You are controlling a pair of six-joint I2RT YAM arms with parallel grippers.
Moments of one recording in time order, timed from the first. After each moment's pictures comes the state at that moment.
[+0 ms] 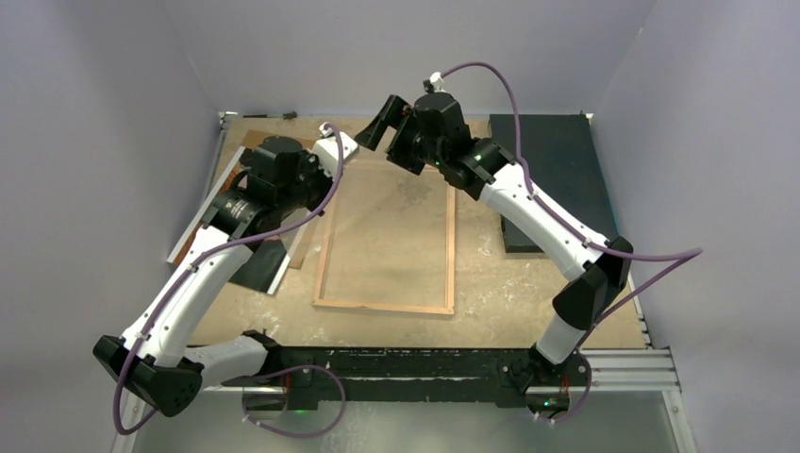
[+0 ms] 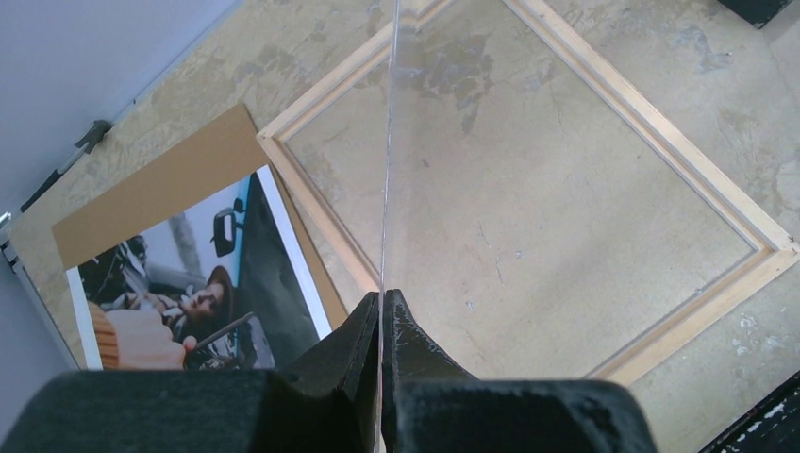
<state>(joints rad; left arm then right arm) -0.48 1.15 1.32 -0.70 0.08 0.27 0.73 1.69 1.80 -0.52 0.03 0.98</state>
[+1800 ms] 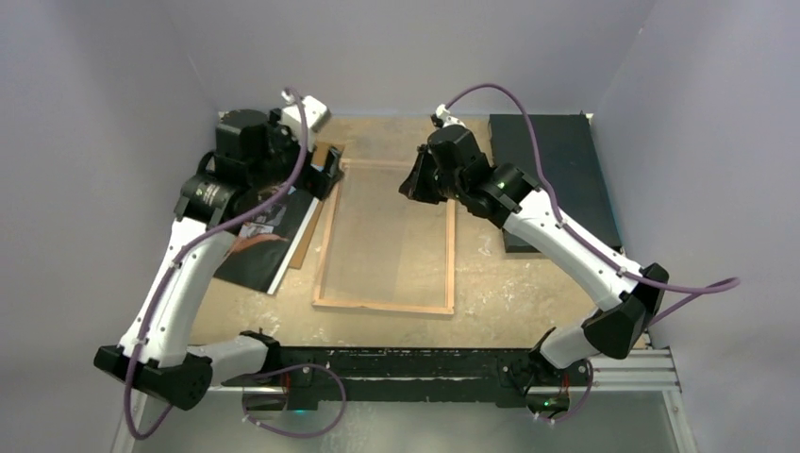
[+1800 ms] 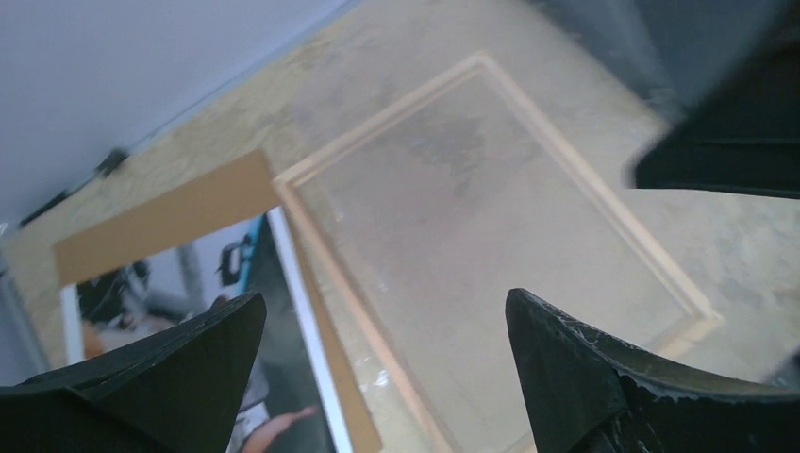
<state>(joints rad) -0.43 1.17 1.52 -0.76 0.21 0.19 0.78 1.49 1.57 -0.71 0.10 0.79</state>
